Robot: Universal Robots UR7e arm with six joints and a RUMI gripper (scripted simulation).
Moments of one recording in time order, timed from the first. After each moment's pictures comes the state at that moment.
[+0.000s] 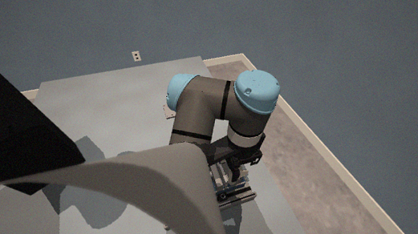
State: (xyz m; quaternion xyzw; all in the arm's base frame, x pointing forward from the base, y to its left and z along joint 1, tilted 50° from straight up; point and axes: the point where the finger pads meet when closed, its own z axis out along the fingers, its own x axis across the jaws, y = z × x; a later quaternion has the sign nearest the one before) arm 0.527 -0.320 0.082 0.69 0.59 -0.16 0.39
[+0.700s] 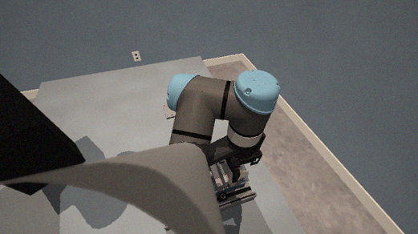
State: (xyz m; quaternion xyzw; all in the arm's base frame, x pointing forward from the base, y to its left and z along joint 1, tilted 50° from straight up) arm 0.527 -0.320 0.082 0.69 0.59 -0.16 0.39
